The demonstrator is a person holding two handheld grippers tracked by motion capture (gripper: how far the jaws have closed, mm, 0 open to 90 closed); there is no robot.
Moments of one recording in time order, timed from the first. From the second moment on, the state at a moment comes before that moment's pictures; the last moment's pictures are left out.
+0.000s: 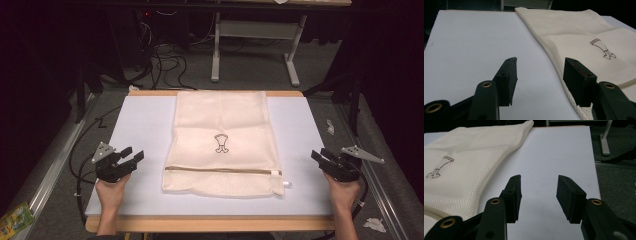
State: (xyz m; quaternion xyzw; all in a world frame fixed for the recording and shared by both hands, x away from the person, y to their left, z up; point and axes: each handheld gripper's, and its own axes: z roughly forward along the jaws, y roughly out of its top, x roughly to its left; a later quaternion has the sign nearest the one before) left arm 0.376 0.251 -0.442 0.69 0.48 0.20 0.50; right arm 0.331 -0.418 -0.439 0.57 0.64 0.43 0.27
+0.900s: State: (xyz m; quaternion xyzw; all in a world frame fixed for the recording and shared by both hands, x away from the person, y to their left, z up) left arm 0.394 0.247 -0.460 0.70 0.50 0.20 0.46; right arm 0.345 -0.416 -0.456 0.58 0.66 0.40 0.26
